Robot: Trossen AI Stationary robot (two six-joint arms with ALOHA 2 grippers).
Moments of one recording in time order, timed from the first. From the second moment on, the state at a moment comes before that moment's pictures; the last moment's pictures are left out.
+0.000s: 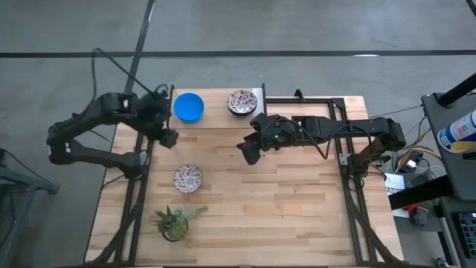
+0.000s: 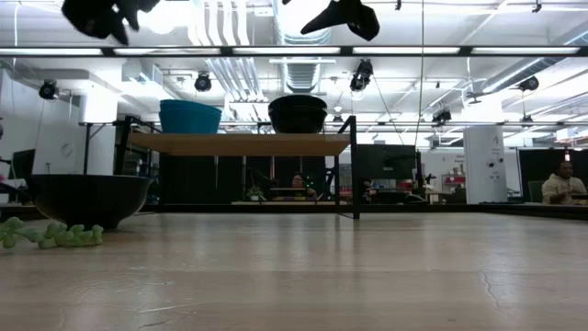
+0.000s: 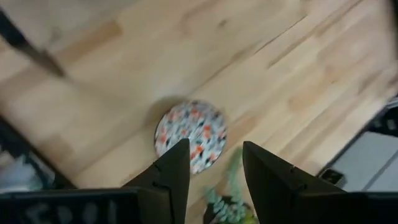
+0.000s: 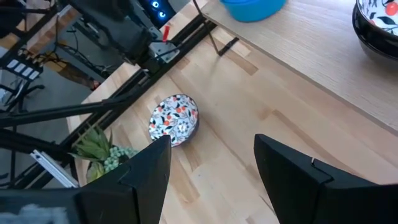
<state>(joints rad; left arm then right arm) 0.32 1.04 1.40 -1.45 0.16 -0.74 0.02 1.59 1.55 -0.58 0.18 0.76</state>
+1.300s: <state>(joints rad) 0.22 1.01 0.54 -0.86 0.30 -1.04 0.03 1.59 1.55 -0.59 0.18 0.75</state>
